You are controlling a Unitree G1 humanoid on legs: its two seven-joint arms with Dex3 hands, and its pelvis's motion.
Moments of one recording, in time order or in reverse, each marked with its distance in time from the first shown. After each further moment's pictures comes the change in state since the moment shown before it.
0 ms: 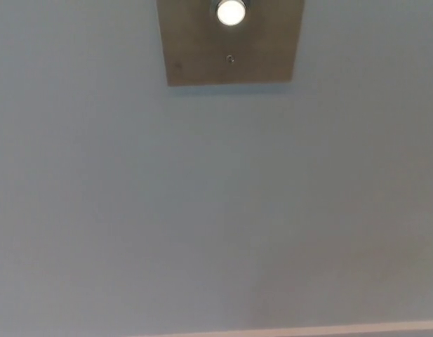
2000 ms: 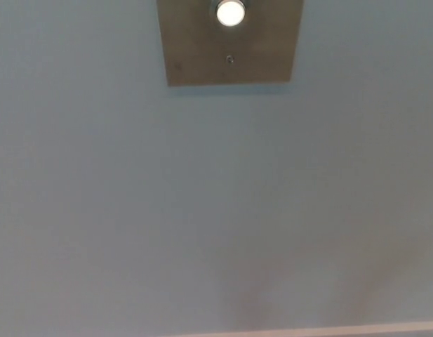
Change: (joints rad) left_arm 0.064 -0.019 0.094 0.195 -0.522 -0.239 -0.021; right_arm 0.054 -0.001 -0.167 -0.030 0.120 0.011 0.131
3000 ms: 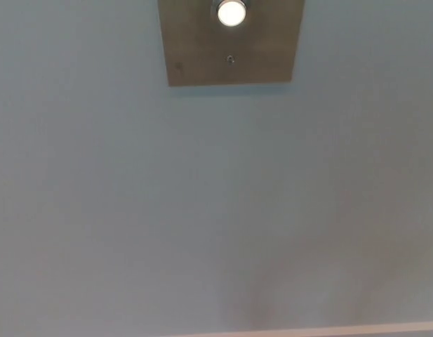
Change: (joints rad) left_arm -0.003 0.052 -0.199 0.008 0.031 0.020 0.046; right_arm 0.004 0.000 0.027 0.004 -0.005 -0.013 -0.027
